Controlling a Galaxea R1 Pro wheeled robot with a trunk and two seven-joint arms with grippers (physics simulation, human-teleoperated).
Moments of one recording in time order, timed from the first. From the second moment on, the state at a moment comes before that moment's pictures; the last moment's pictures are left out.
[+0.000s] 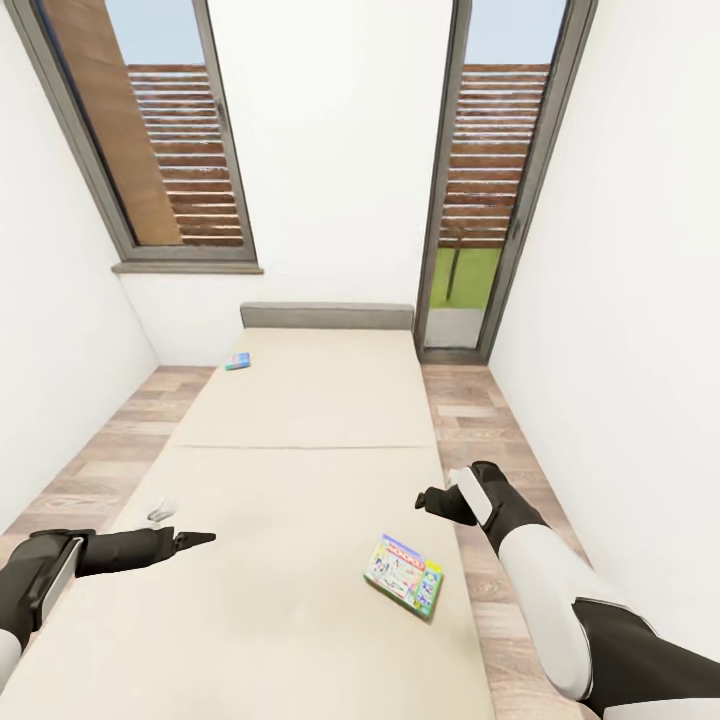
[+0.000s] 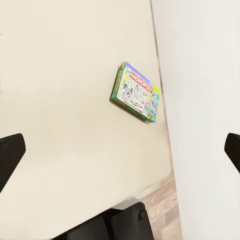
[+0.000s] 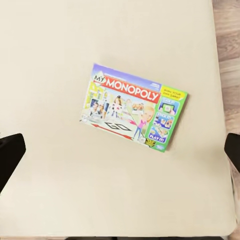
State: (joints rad) left arm -0.64 0.40 0.17 -0.70 0.01 0.73 -1.14; right arm -0.95 0.10 -0.19 -0.46 -0.19 0.83 -0.15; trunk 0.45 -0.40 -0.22
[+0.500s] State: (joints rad) left arm -0.64 0.40 0.17 -0.70 0.01 0.73 -1.14; right arm -0.95 0.10 -0.19 -0.46 -0.19 0.83 -0.14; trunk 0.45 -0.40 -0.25
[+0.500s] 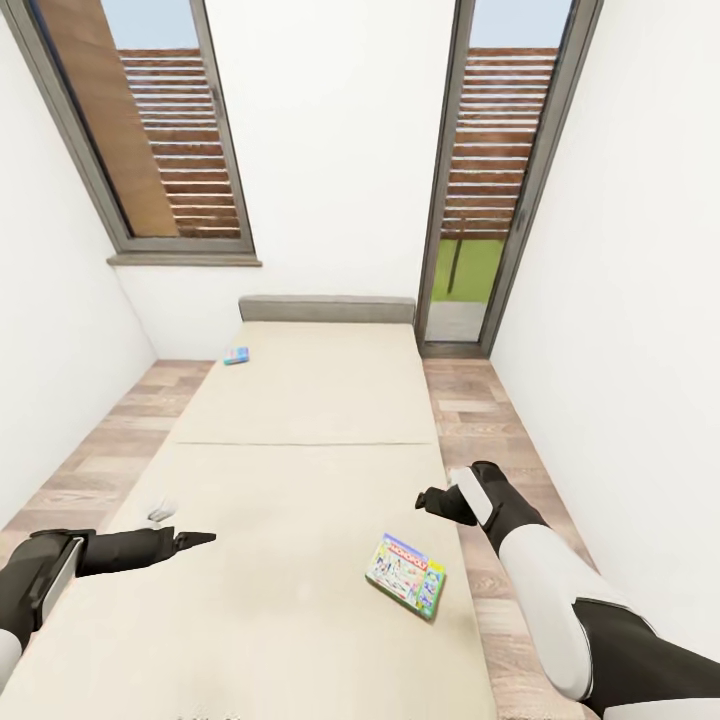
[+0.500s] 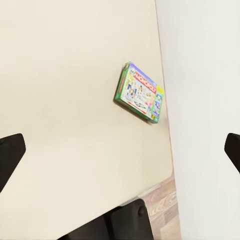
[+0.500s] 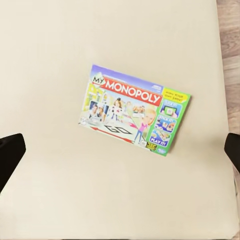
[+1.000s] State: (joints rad) left arm -0.64 0.40 0.17 -0.70 0.01 0.73 -1.14; right arm -0.95 0.10 -0.19 -0.47 -0.19 0.83 -0.14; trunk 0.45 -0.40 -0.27
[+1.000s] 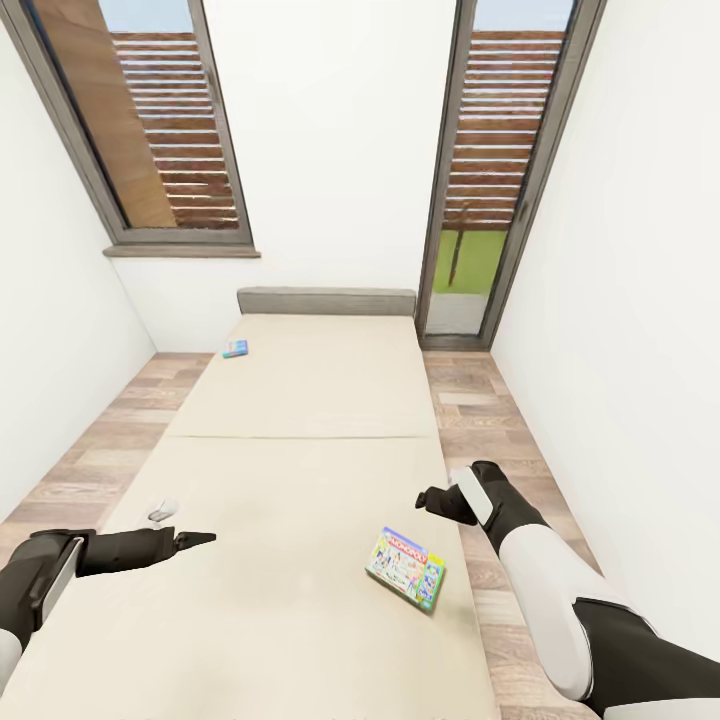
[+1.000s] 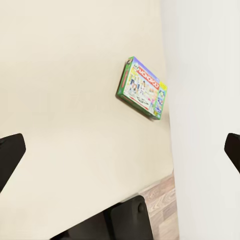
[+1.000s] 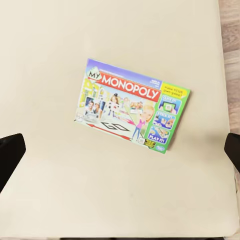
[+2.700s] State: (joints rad) left arm -0.64 0.40 0.17 -0.70 0.01 0.73 -1.14; right arm -1.03 0.12 -0.19 -0.48 -0.19 0.78 -0.15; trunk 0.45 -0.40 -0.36
